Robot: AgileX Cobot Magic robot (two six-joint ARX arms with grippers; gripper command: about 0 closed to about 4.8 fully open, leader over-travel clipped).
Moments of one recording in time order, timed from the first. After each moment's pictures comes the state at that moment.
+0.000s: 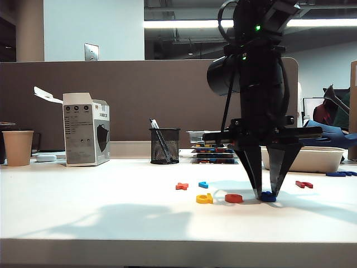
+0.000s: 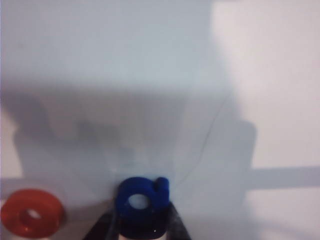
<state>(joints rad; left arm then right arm) -1.20 1.36 1.54 -0.82 -0.51 -0.84 0.52 1.99 1.46 -1.04 0.05 0.42</state>
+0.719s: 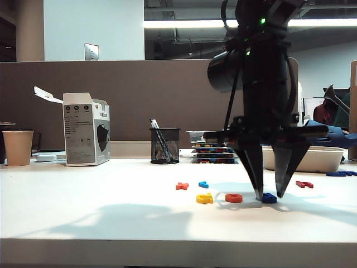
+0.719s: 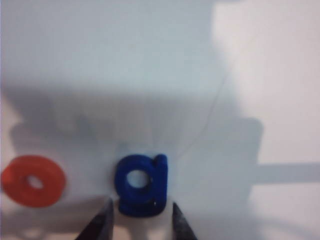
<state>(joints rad) -1.20 1.36 1.54 -0.82 -0.51 -0.84 0.54 1.92 1.40 -1.02 0.05 0.43</state>
